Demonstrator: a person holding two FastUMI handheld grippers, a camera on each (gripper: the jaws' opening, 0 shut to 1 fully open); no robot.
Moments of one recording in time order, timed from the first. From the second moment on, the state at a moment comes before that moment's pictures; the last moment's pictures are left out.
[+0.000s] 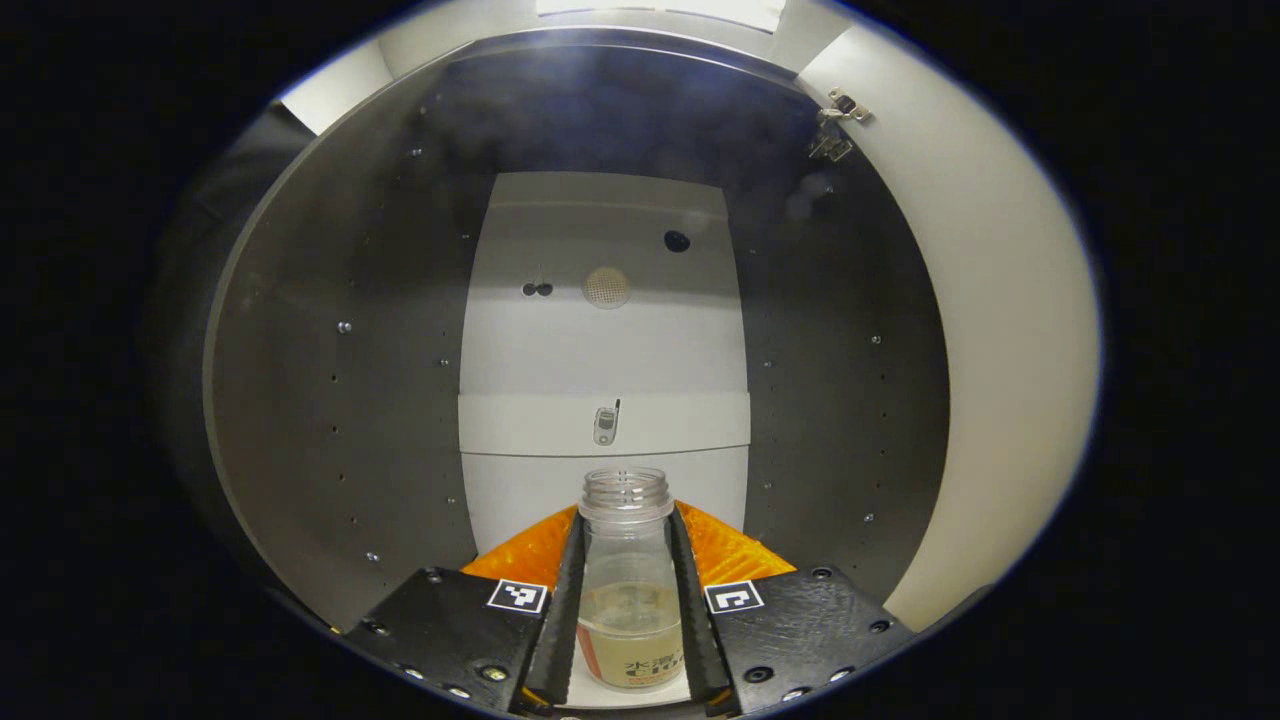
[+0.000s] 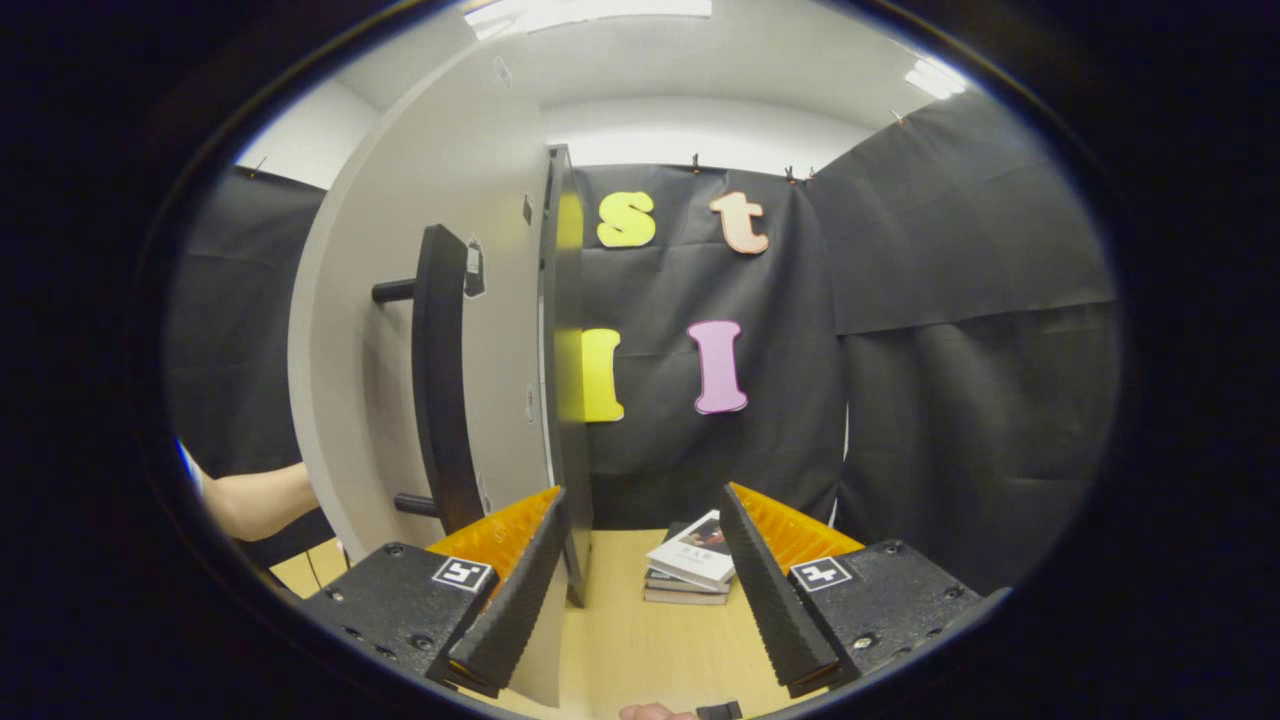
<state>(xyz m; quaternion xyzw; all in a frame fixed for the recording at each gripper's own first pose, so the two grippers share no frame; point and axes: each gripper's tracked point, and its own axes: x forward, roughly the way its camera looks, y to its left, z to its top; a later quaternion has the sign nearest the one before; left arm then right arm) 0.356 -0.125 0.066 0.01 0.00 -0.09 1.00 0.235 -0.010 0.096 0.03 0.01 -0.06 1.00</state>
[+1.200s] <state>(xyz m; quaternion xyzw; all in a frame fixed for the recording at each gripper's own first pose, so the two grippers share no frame) 0.095 0.097 -0.121 0.08 0.04 0.14 0.99 0.226 -0.011 0.126 0.02 -0.02 -0.09 1.00</state>
